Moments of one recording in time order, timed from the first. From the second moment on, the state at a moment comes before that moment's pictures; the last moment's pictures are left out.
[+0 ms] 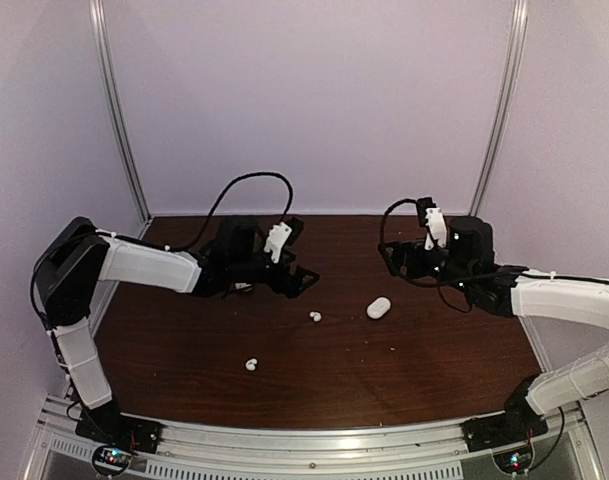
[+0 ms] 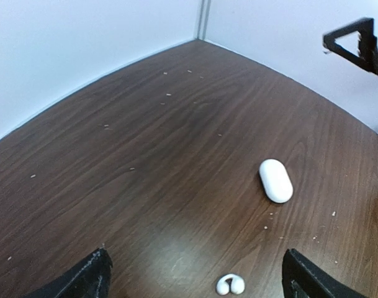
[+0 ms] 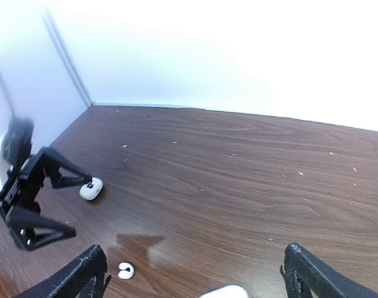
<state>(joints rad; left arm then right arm) -0.71 1.80 1.05 0.33 0.26 -0.02 0.65 1.28 0.74 0.25 0.09 0.27</state>
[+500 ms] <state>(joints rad) -0.94 2.23 1.48 0.28 0.27 -0.02 0.31 1.11 0.52 0.23 -0.13 0.42</state>
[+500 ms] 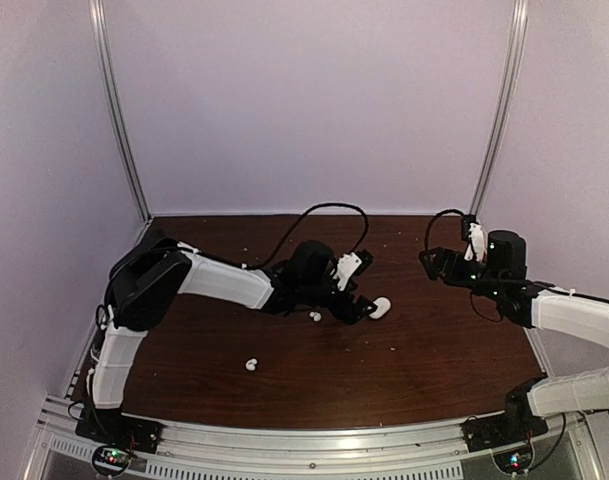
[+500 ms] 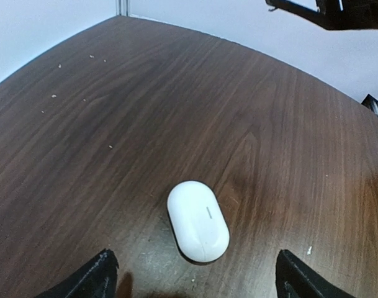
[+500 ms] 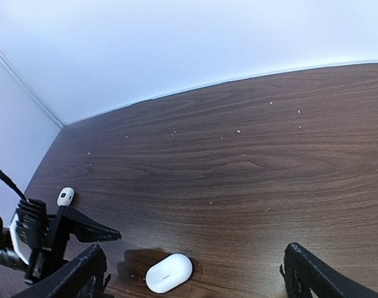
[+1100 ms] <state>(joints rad) -1.00 2.50 1.76 0.20 0.13 -0.07 0.20 1.13 0.50 0.24 -0.25 0.50</state>
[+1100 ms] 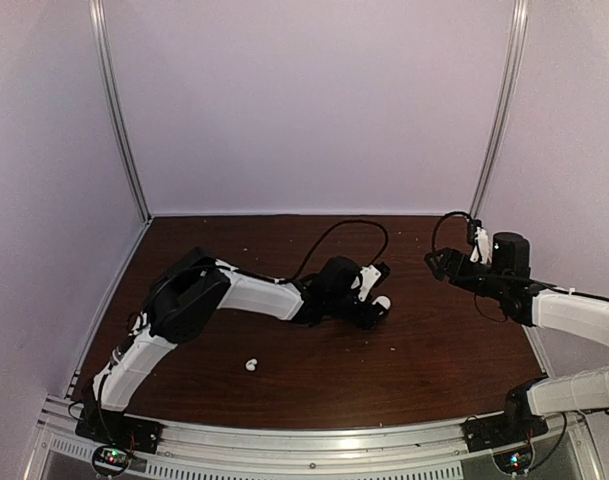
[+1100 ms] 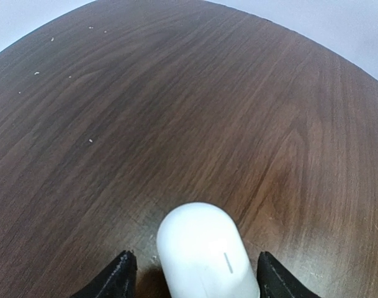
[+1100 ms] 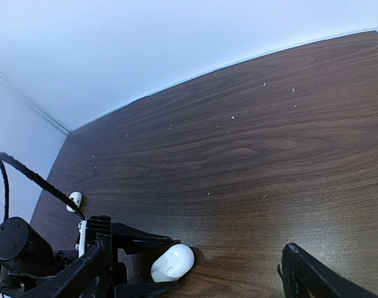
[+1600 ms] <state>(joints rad) -1.01 2.46 1.66 0.26 0.00 -0.04 0.19 1.08 0.46 0.24 -0.22 0.51</state>
